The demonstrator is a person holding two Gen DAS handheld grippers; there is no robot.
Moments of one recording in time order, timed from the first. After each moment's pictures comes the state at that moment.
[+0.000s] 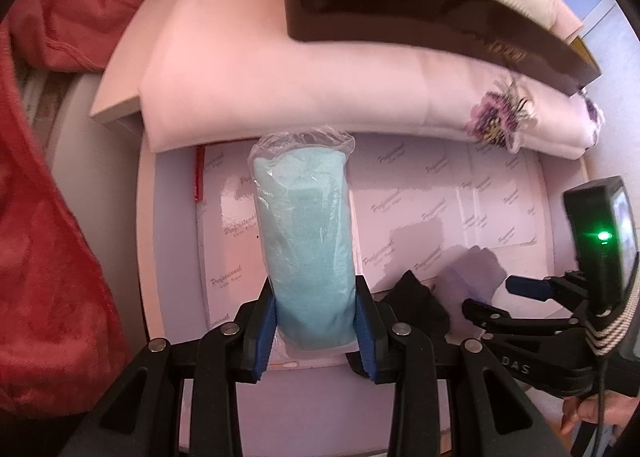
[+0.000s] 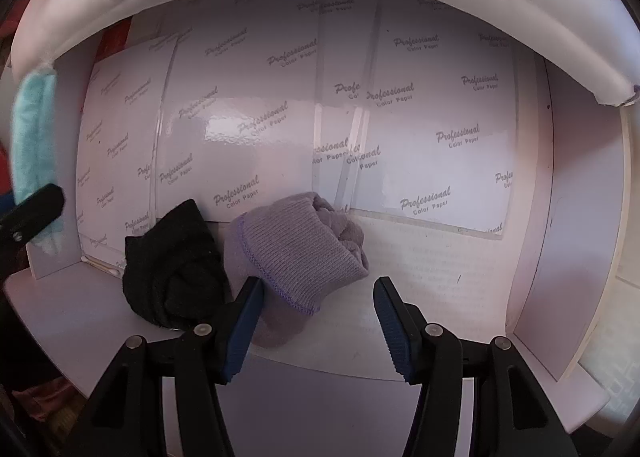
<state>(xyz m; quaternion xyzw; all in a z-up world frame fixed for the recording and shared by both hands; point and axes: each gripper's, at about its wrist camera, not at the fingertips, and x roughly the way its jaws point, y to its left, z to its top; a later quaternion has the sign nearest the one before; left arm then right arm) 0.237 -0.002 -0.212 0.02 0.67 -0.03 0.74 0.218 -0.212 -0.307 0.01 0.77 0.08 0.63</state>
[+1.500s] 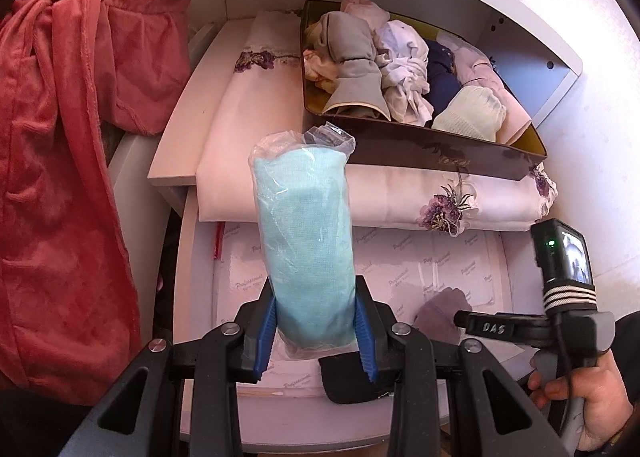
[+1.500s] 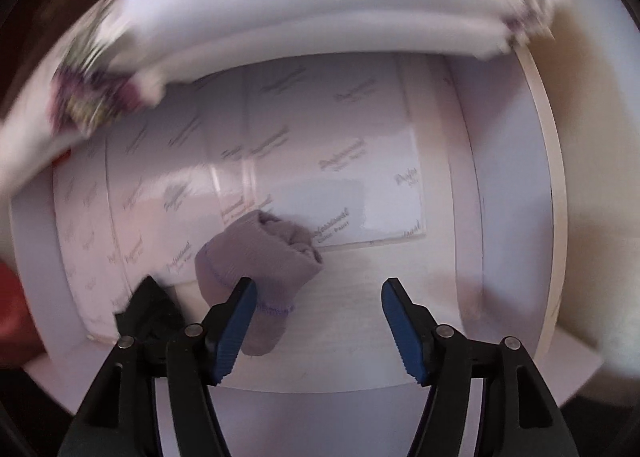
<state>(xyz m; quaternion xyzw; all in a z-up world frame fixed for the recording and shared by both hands) 0.221 0.010 -0.136 -0.03 0.57 -0.03 0.82 0.236 -0.290 -0.289 0.11 0.74 -0.04 0.66</state>
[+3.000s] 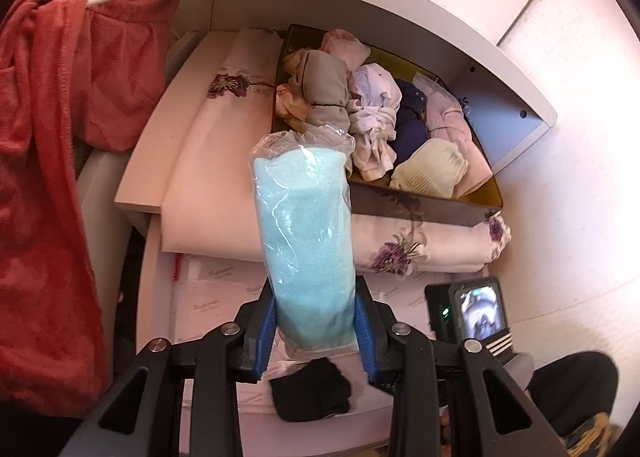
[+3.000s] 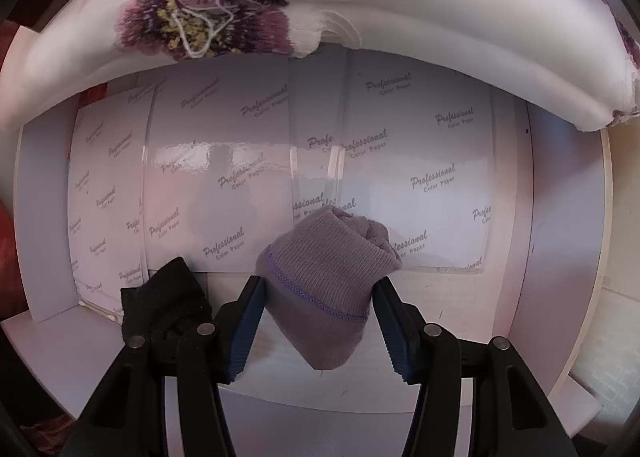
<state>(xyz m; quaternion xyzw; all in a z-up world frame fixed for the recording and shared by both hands) 0.247 0.007 -0.110 -0.12 0.54 -0.08 0.83 0.241 -0.224 -0.298 0.02 0.74 0.04 0.67</state>
